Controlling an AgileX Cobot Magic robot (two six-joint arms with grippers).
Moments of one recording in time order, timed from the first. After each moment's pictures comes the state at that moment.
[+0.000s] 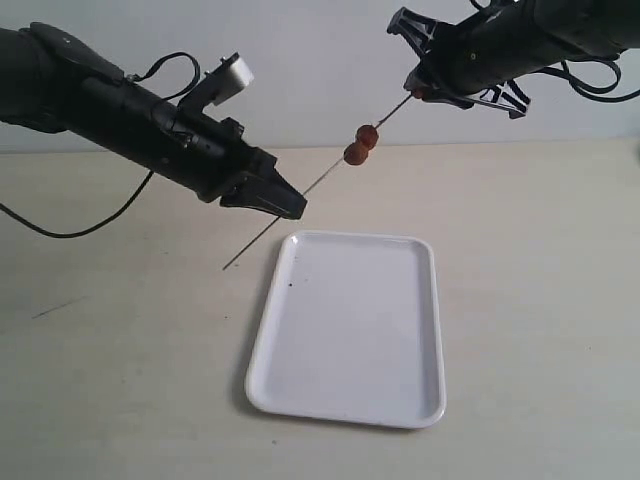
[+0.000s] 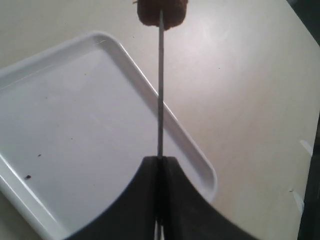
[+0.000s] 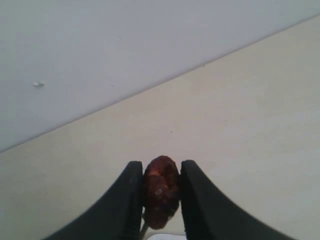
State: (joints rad) left arm -0.35 1.99 -1.41 -1.08 0.99 1.01; right arm 0.11 1.92 -1.48 0.48 0.34 0.21
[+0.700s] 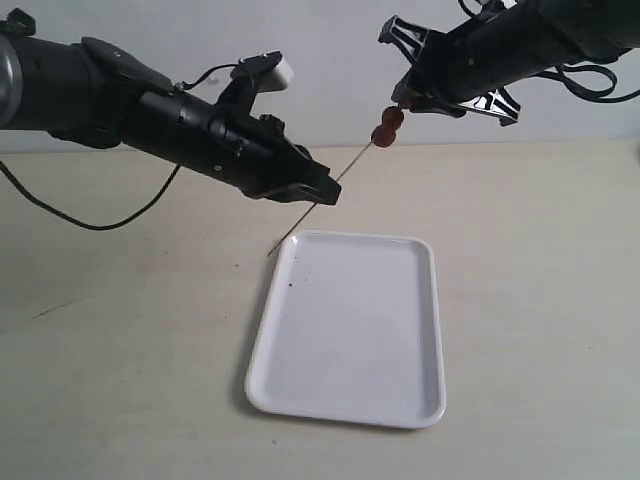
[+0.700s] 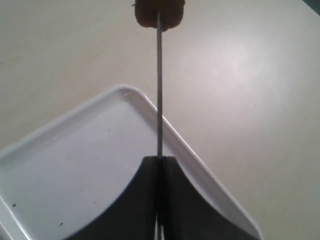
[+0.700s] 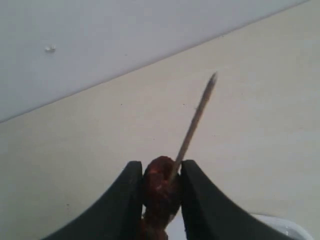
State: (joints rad) left arm -0.46 2.00 -1.41 -1.17 0.71 1.13; right arm 0.11 1.92 -1.48 0.65 0.44 0.01
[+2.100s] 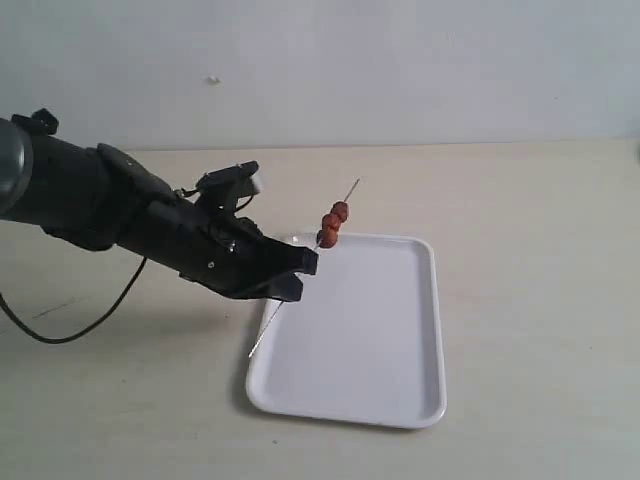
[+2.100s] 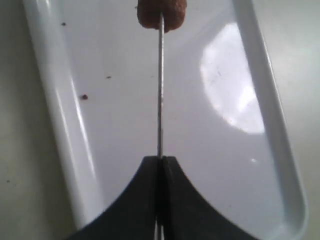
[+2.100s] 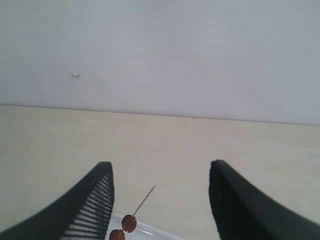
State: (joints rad) left arm -0.53 2.00 -1.11 -1.19 0.46 0.85; right arm 0.11 1.57 -1.47 0.21 0.56 0.01
